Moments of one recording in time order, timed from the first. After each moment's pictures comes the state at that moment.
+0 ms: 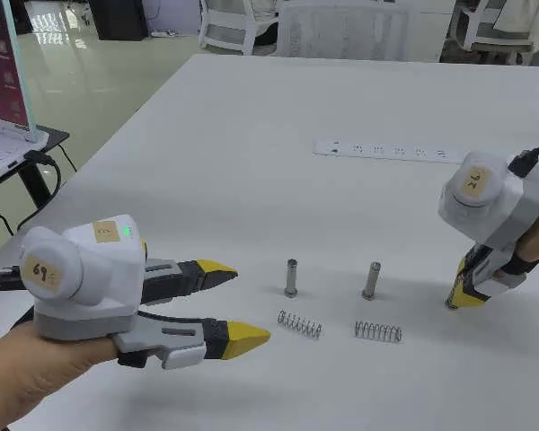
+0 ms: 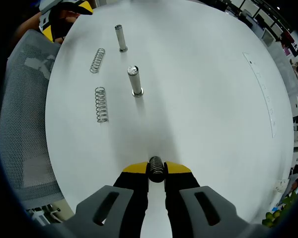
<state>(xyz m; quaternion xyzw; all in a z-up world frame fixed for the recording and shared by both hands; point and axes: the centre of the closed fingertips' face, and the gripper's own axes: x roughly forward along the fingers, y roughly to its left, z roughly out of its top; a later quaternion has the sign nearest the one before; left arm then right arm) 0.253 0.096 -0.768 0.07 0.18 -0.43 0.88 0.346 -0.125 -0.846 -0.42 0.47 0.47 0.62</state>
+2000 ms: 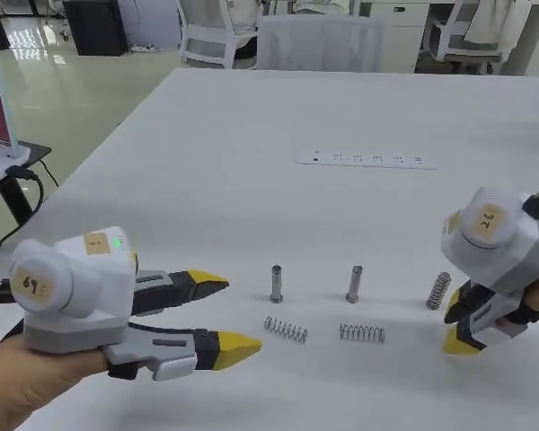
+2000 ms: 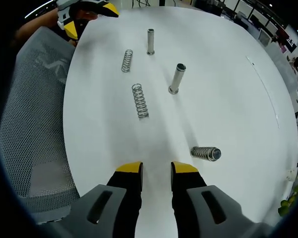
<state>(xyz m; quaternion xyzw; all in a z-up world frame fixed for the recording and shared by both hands) 0.249 0.089 -0.768 0.07 0.18 -0.45 0.87 0.286 -0.117 -0.846 -0.38 0.45 0.49 0.64</state>
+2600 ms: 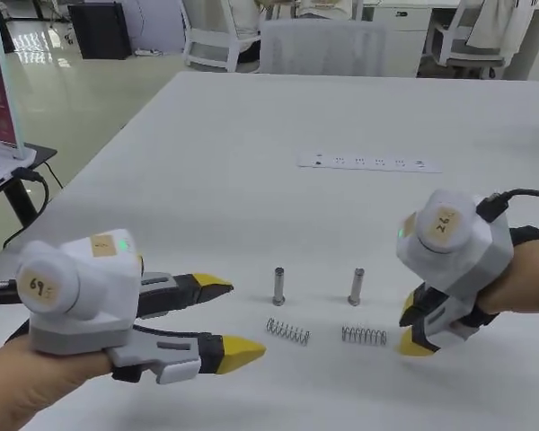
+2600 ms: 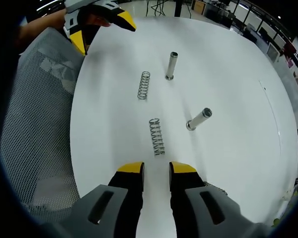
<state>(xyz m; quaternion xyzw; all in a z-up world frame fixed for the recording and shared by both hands) 0.245 0.087 -0.768 0.07 0.18 -0.45 0.87 0.283 -0.063 -0.842 -0.38 0.42 0.53 0.63</state>
